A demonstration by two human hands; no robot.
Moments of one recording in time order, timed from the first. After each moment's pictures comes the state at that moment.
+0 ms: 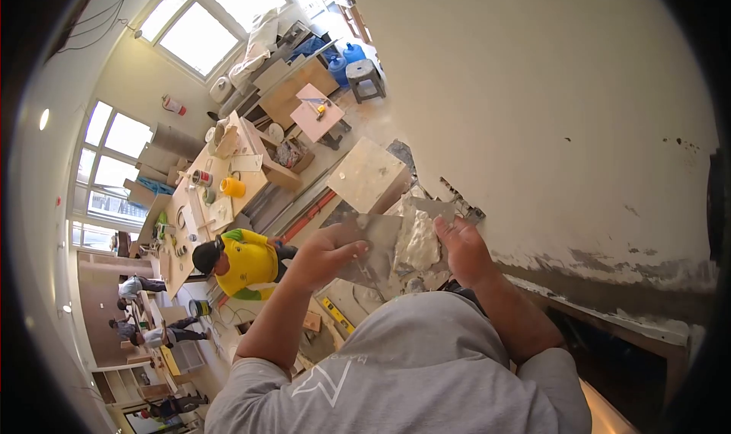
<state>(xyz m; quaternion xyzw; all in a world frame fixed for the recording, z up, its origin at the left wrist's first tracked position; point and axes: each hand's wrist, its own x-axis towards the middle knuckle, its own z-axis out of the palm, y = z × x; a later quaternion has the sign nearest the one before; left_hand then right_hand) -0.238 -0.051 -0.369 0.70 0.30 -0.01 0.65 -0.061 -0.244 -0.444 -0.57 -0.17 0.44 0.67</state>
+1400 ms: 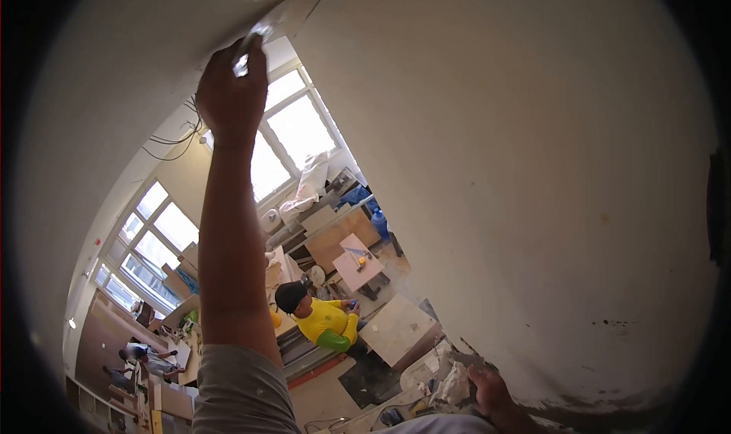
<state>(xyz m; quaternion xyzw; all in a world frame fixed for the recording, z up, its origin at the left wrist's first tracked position) 0.017 0.084 0.028 0.64 0.04 0.70 -0.31 0.010 -0.290 -0.469 -0.66 -0.30 0.34 0.59</state>
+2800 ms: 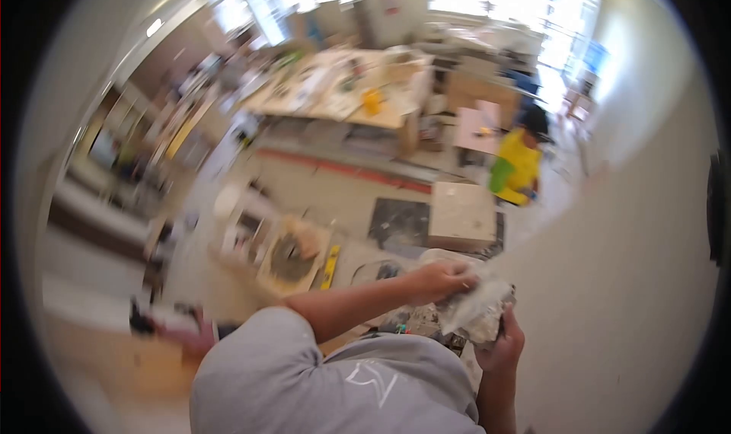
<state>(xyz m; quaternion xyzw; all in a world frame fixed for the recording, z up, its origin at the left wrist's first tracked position) -0.270 -0.076 -0.410 0.54 0.39 0.12 0.74 -0.087 -0.195 -0.433 -0.37 -0.05 0.71 0.60</state>
